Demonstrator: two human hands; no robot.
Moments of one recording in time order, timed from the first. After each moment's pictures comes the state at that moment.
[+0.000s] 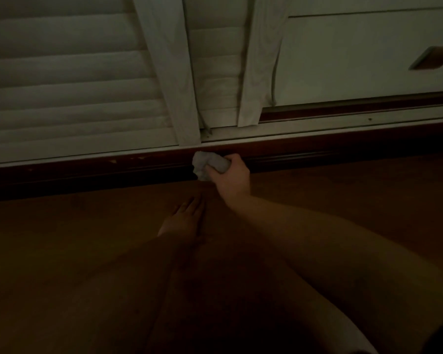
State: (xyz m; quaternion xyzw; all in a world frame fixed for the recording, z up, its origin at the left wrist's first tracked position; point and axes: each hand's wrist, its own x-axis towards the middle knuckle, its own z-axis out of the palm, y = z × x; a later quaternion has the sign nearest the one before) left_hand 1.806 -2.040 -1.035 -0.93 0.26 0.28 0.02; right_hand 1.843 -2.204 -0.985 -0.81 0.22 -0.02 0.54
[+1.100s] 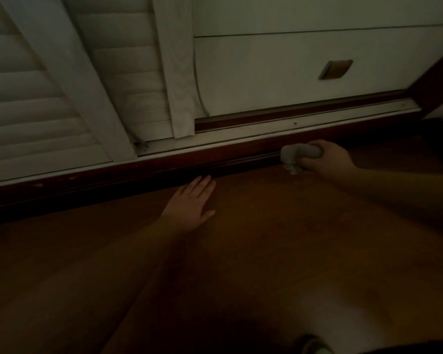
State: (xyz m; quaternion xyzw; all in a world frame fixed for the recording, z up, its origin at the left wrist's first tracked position) left_hand 1.829 -2.180 -1.004 -0.90 0.40 0.16 -0.02; right_hand 1.757 -2.532 -0.899 -0.91 0.28 0.02 0.29
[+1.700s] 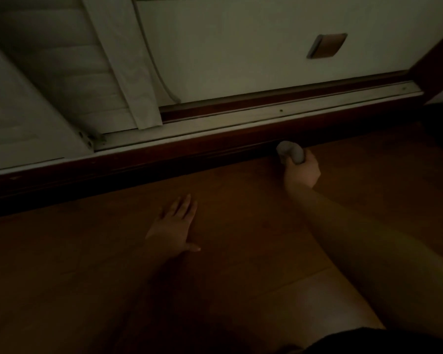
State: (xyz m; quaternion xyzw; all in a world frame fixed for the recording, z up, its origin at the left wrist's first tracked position) left_hand 1.793 -2.205 -1.040 -0.88 0.35 0.33 0.05; right_hand 1.770 -2.532 -1.016 -0.73 0.49 -0.21 0.43
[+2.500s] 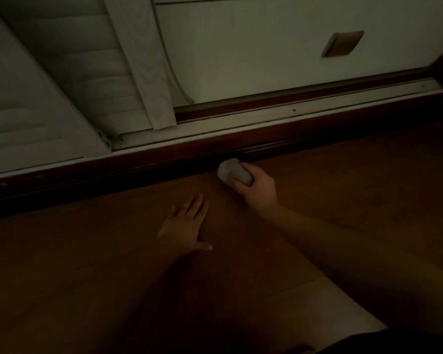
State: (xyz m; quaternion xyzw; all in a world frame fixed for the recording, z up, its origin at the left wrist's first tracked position) left_hand 1.789 -2.200 -1.033 -0.88 0.37 0.31 0.04; right_hand 1.769 -2.427 -1.024 -0.87 0.20 -0.05 0.45
